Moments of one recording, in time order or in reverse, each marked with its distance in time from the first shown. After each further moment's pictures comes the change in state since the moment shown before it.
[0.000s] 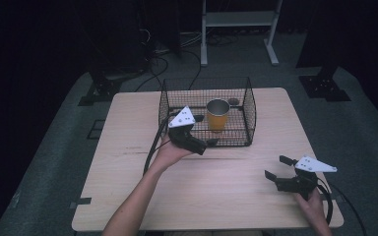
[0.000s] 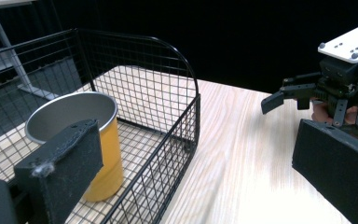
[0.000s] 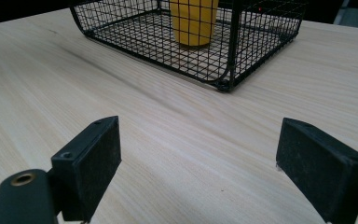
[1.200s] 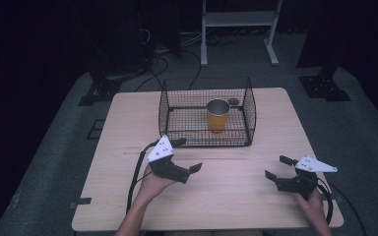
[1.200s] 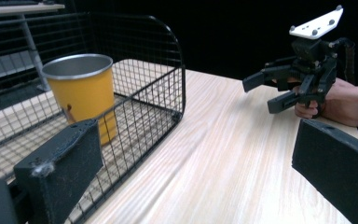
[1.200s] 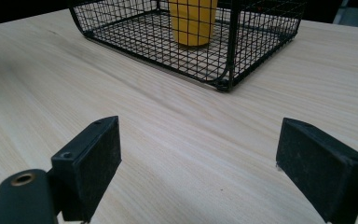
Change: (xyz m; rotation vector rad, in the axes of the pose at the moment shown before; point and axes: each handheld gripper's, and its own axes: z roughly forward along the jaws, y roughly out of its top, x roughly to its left) left arm -0.046 -0.057 -0.058 -0.061 0.079 -0.027; right arm 0.000 0.000 -0.001 0.000 -0.001 0.003
